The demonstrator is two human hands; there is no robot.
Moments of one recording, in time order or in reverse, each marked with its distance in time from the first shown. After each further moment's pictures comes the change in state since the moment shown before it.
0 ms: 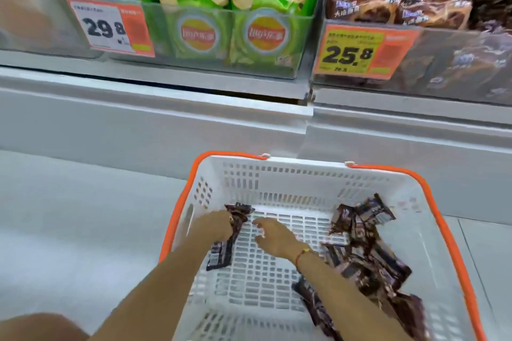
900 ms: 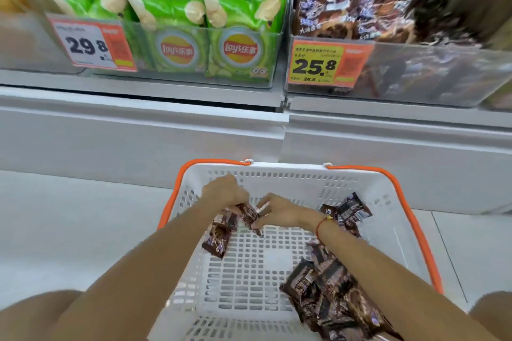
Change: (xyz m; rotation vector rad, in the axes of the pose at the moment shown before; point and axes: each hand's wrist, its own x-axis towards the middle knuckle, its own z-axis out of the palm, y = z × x) left_hand -0.019 0.051 -0.082 -0.327 0.059 -0.007; right_hand -0.045 -0.015 -0.085 0.340 -0.069 0.060
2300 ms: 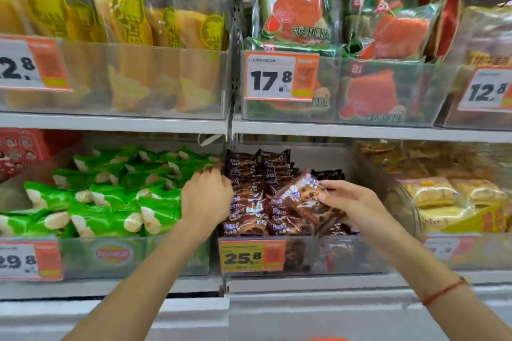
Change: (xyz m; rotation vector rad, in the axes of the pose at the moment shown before) left_hand -0.047 0.169 -0.234 0.000 1.127 0.401; right_hand -0.207 -0.094 -0.262 0.437 0.944 -0.498
